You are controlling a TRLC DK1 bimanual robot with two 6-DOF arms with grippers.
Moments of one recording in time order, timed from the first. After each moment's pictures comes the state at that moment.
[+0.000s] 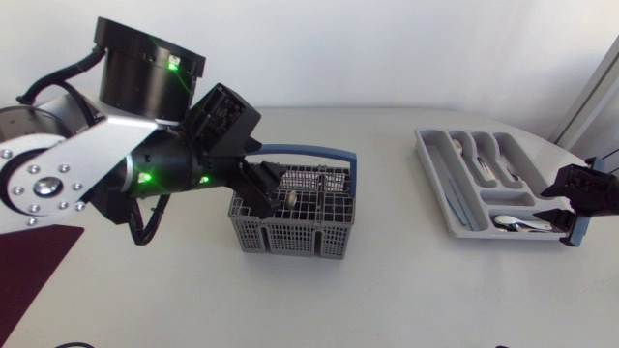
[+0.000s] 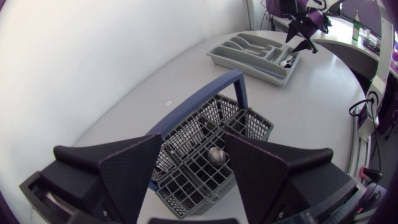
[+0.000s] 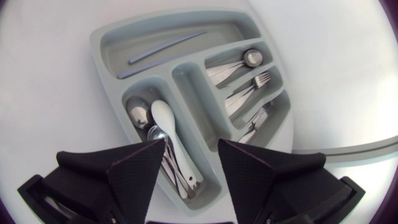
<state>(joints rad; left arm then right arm) -0.68 1.30 0.96 -0.25 -0.08 0.29 -0.64 1.70 1.00 -0.36 -0.39 -1.57</state>
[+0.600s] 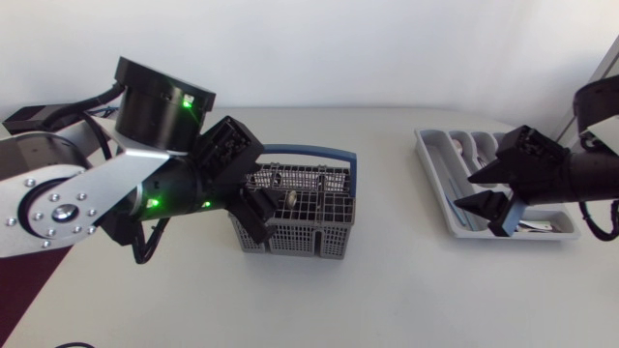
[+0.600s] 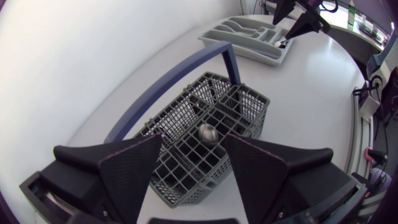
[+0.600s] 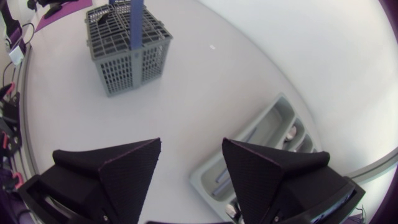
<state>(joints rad) -0.69 1.30 0.88 -0.25 -0.07 0.33 -0.10 1.25 0.86 -0.57 -0.41 -0.91</state>
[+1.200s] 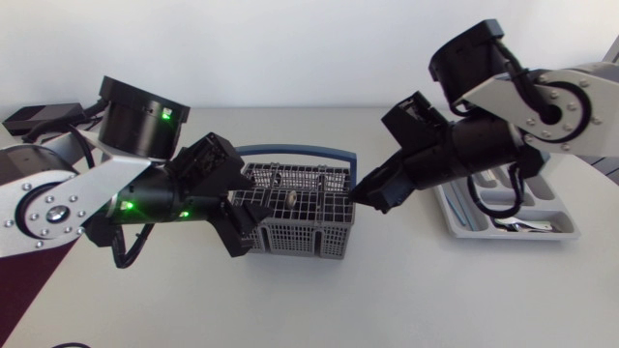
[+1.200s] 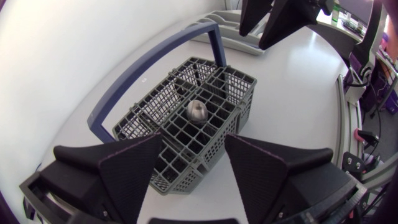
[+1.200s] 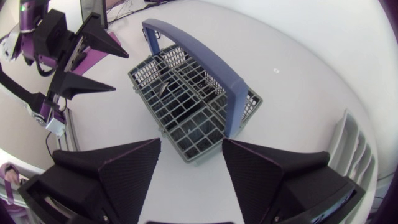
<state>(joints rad) -0.57 1.27 0.82 -0.27 0.14 0.41 0.46 1.41 1.08 -0.61 -0.33 -0.20</state>
